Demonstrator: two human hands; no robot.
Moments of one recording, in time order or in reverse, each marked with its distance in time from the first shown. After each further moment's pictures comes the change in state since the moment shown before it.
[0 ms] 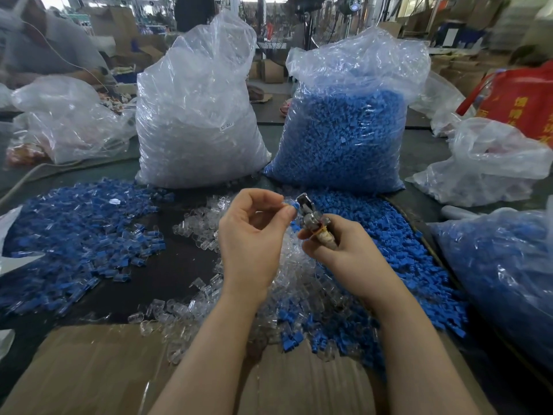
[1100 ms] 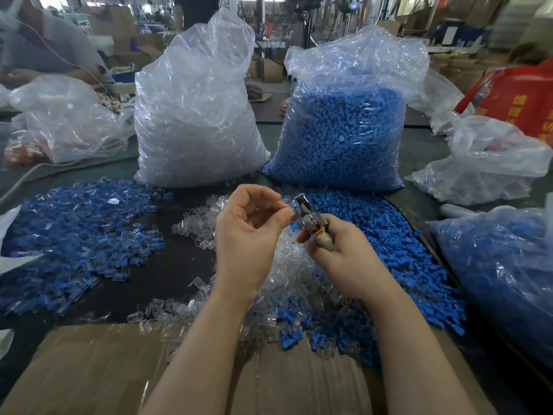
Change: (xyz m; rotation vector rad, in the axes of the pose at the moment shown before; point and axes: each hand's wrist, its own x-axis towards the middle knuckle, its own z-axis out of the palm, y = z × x) left_hand 0.003 0.002 -0.006 -0.059 -0.108 0.009; right_hand 0.001 0.008 0.001 -0.129 -0.001 -0.073
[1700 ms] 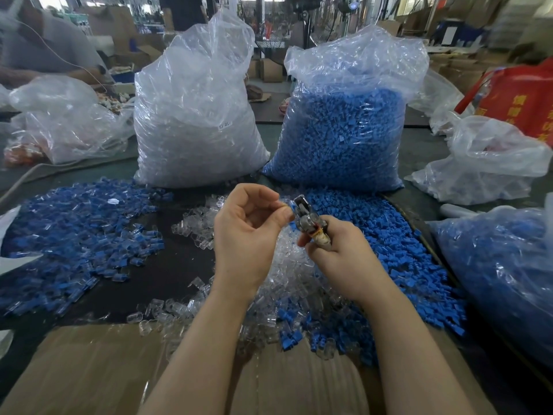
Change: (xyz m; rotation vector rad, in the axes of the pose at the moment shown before) left_hand -0.001 0.000 -0.001 0.023 0.029 -0.003; right_hand -0.002 -0.005 0.004 -0.007 0.016 0.042
